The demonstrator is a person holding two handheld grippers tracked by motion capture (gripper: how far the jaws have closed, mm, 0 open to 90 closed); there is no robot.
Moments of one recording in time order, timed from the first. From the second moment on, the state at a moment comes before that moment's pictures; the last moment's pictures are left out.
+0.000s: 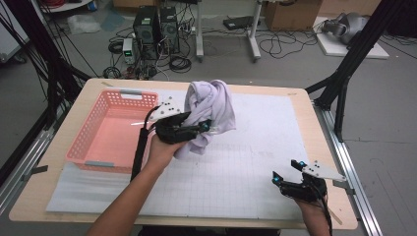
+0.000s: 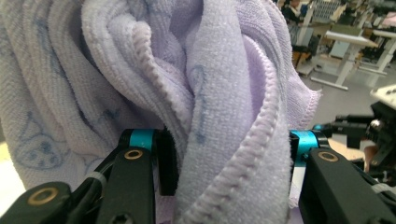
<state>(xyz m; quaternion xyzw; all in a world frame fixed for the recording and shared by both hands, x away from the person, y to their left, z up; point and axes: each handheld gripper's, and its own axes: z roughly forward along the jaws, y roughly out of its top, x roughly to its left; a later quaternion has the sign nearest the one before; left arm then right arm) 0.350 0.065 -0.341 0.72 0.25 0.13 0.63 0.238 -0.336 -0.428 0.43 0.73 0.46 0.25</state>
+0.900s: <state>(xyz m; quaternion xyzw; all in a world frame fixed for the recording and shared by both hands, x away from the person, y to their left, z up) 0.372 -0.006 -0.432 0.82 0.28 0.09 0.50 0.244 -0.336 -0.431 0.43 0.74 0.46 0.25</state>
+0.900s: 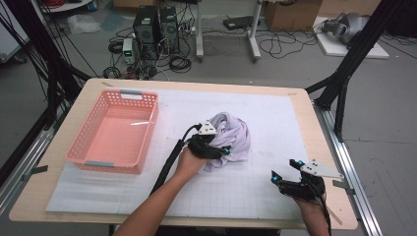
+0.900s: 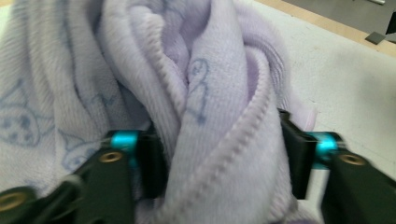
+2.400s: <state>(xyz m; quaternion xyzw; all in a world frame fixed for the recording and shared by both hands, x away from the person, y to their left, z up) 0.304 0.117 -0.422 0.73 0.31 0.16 0.59 0.261 -0.342 -0.434 0.46 0.73 0.45 0.25</state>
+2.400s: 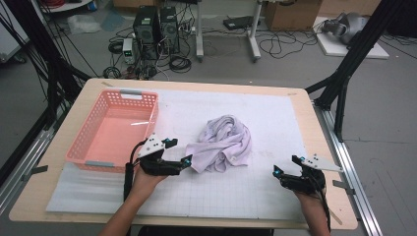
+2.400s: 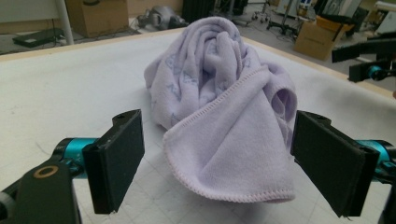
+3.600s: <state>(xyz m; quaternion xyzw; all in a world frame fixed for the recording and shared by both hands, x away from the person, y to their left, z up) 0.306 0.114 -0.431 0.74 0.32 0.15 0.57 0.289 -0.302 -0.448 0.42 0.78 0.42 0.21</state>
